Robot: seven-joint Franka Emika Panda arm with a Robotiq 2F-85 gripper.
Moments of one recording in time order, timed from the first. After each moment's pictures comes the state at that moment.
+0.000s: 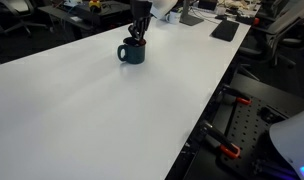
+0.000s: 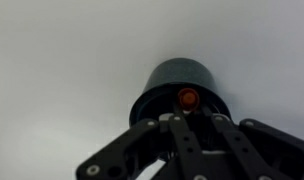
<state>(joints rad) -0.06 0.39 -0.09 -2.22 -0.25 2.80 -0.10</state>
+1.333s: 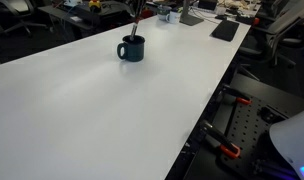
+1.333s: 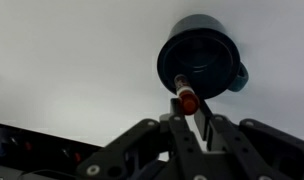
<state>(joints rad) -0.04 0.30 -0.13 -2.18 -0.25 2.80 -0.07</state>
